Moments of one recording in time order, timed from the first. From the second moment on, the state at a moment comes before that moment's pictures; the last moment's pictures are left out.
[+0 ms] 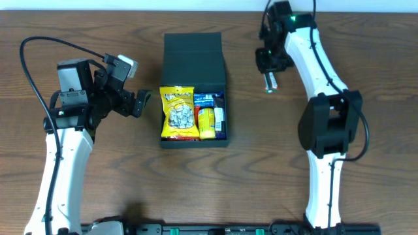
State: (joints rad) left arm 0.11 1.33 1.03 -0.53 0.52 0.40; right arm 0.20 2.37 2.22 -1.27 -0.05 0.07
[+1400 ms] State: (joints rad) left arm 0.11 1.33 1.03 -0.53 0.52 0.41; right arm 0.66 2.25 2.04 -1.37 -0.03 0.72
